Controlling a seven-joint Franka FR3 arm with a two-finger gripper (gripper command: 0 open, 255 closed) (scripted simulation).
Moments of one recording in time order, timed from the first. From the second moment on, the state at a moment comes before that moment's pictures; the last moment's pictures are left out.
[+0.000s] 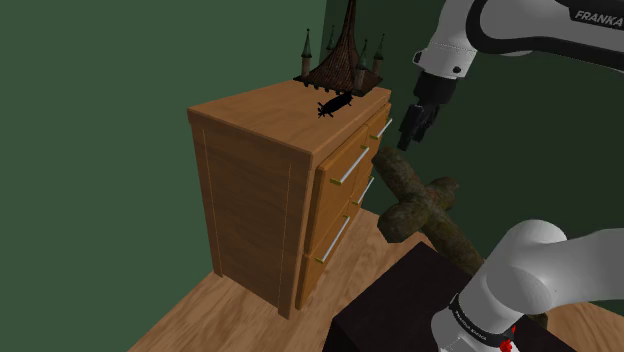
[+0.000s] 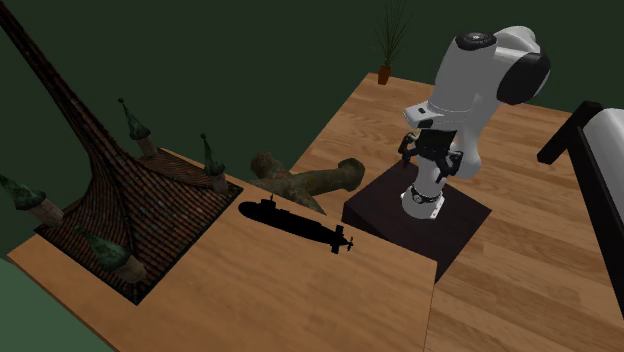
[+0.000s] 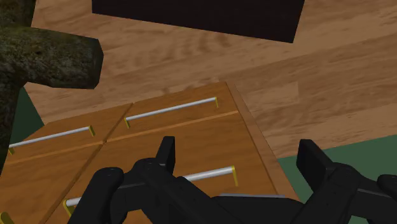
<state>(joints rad) 0.02 -0.78 0.05 -2.26 0.08 1.53 -0.08</state>
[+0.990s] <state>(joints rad) -0.12 -0.32 0.16 -1.92 0.11 1.70 0.41</state>
